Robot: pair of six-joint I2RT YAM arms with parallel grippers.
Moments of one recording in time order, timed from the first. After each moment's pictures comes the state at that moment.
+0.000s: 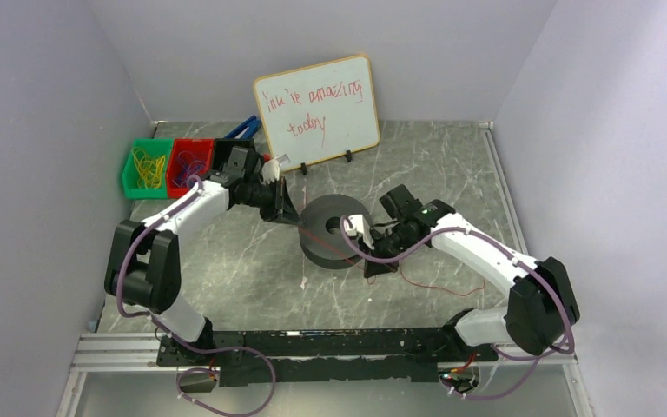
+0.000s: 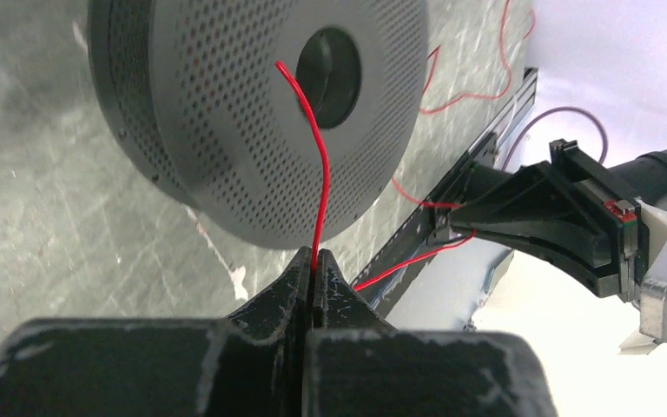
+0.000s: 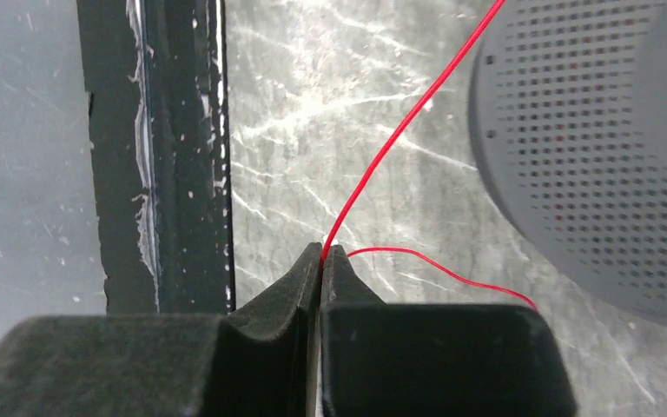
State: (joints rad) left arm -0.31 1.60 1.14 -0.50 0.76 -0.40; right arm 0.57 1.33 0.94 -0.84 -0.76 -0.75
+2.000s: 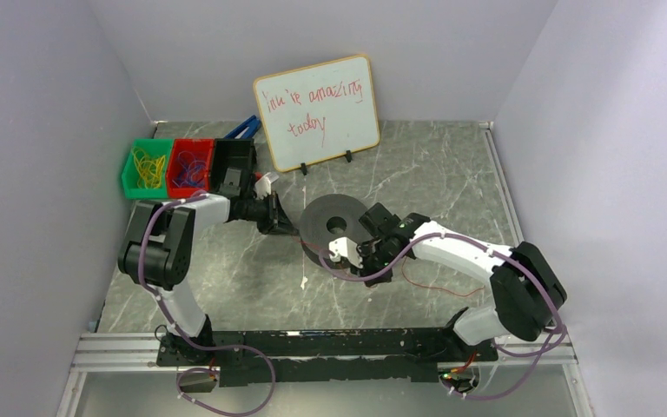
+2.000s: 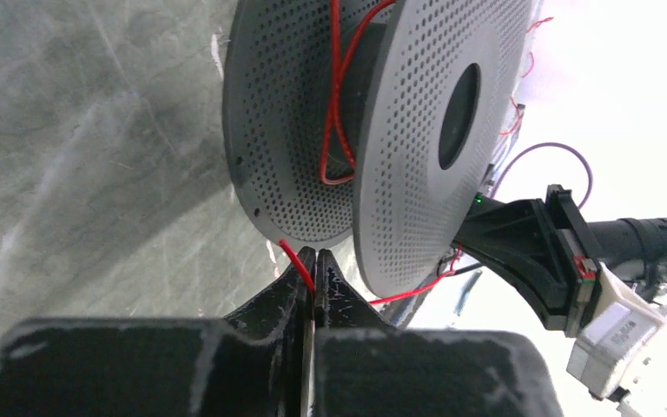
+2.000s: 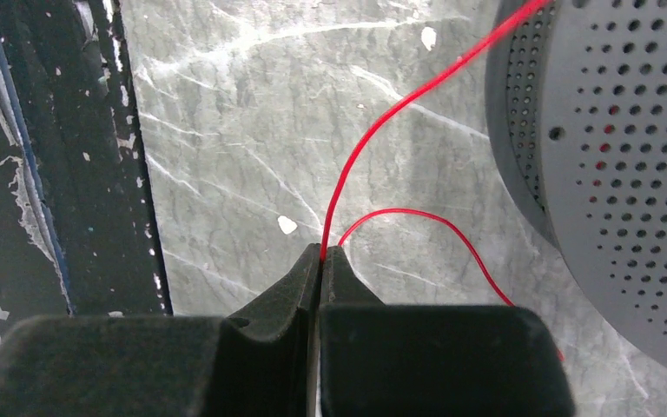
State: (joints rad) left arm -0.23 1.76 0.92 -0.16 0.86 -0.48; right arm 0.73 1.42 0.85 -0.73 -0.47 -0.75
